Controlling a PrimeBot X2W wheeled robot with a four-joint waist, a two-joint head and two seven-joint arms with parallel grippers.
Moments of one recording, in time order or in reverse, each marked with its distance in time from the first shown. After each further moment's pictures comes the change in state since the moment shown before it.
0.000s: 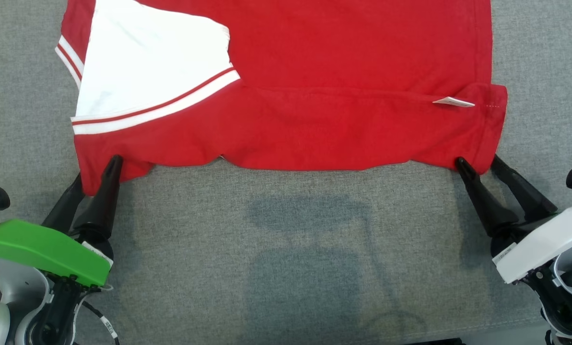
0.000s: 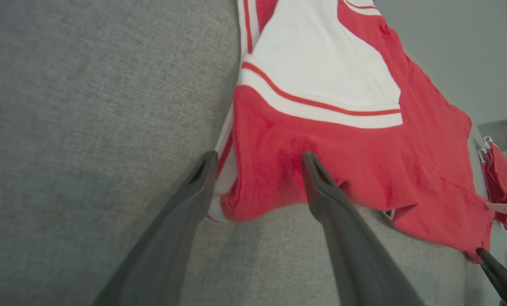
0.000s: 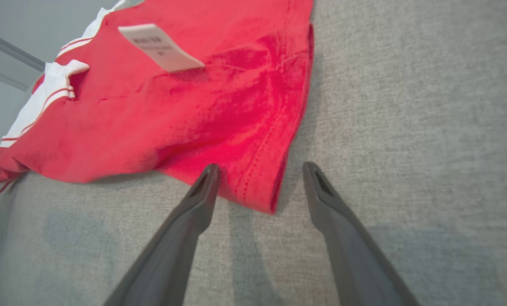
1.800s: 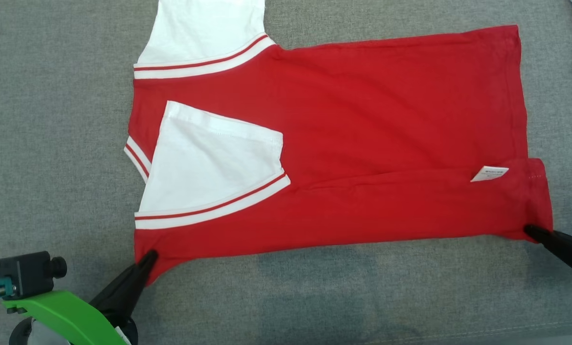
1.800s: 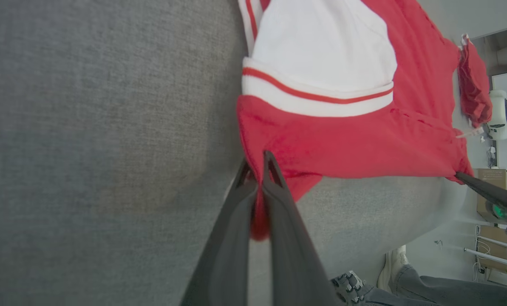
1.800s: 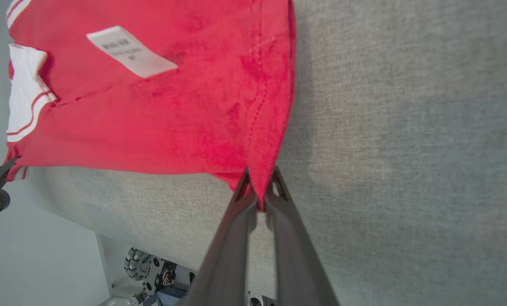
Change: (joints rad) left arm 0.240 0.095 -0.069 -0.053 -0.050 -0.154 0.089; right arm 0.167 -0.296 -0.185 0.017 0.423 0.000 0.465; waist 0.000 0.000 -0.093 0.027
